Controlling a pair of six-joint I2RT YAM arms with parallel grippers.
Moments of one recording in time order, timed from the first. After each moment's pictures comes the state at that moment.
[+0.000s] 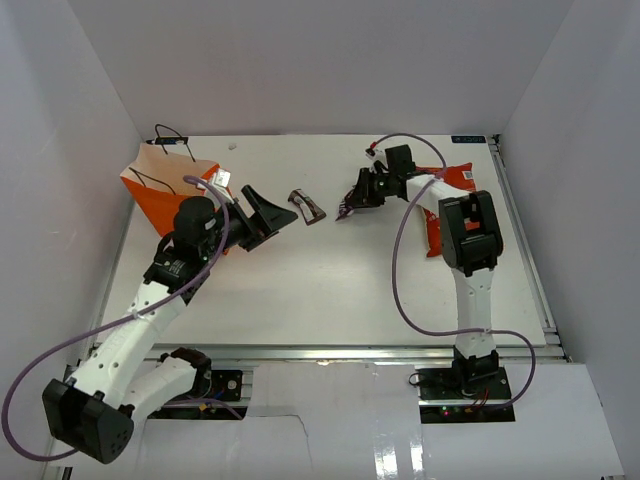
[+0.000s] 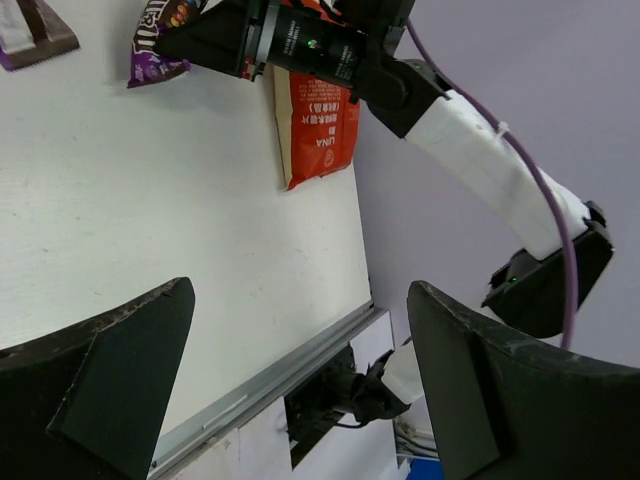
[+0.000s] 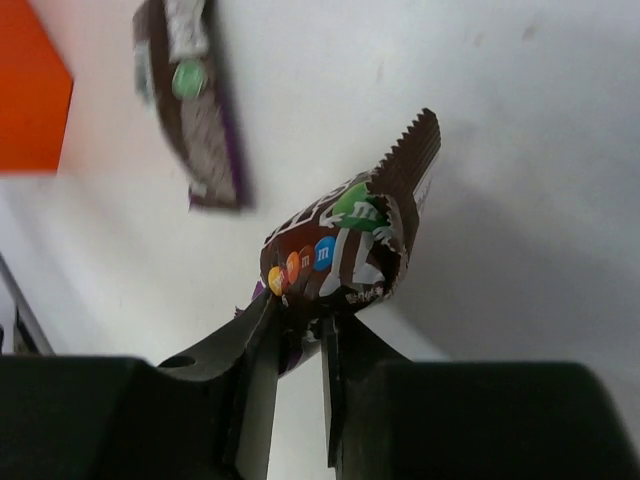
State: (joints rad) left arm -0.37 0.93 0.87 -0.20 0.35 -0.95; right arm 0.30 2.27 1.67 -0.21 -0.60 0.34
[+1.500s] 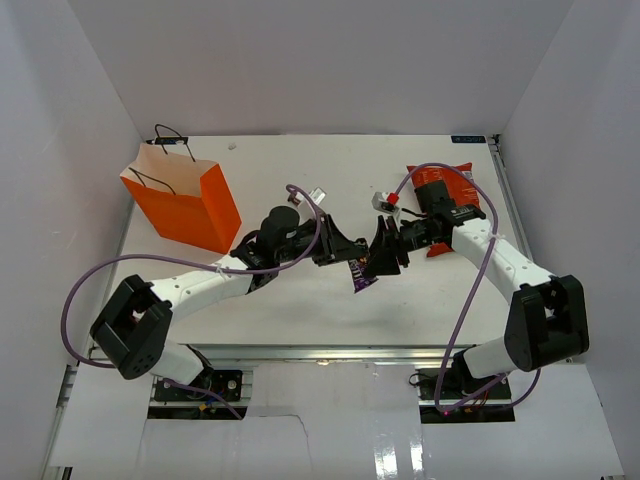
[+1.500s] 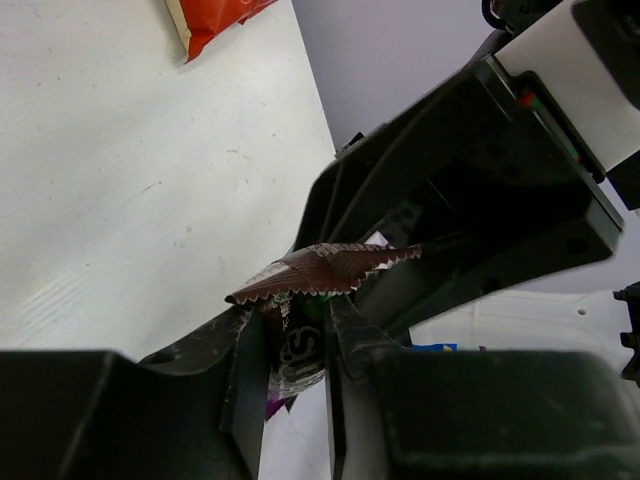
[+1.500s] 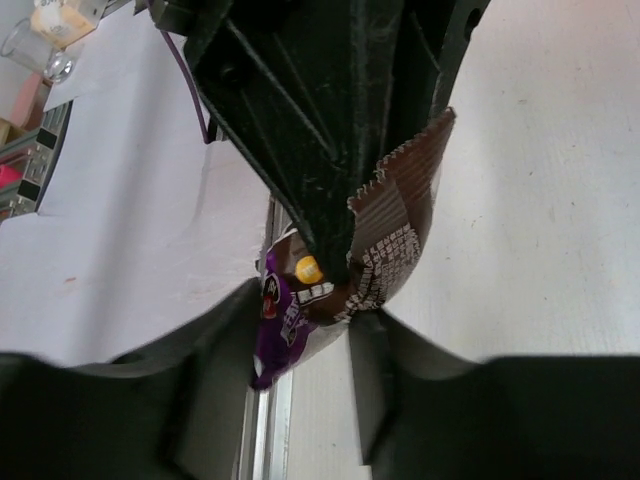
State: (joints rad) left arm -0.76 1.44 0.84 0.33 0.44 -1.00; right arm 0.34 1.43 1.04 -0.71 -1.29 -0.63
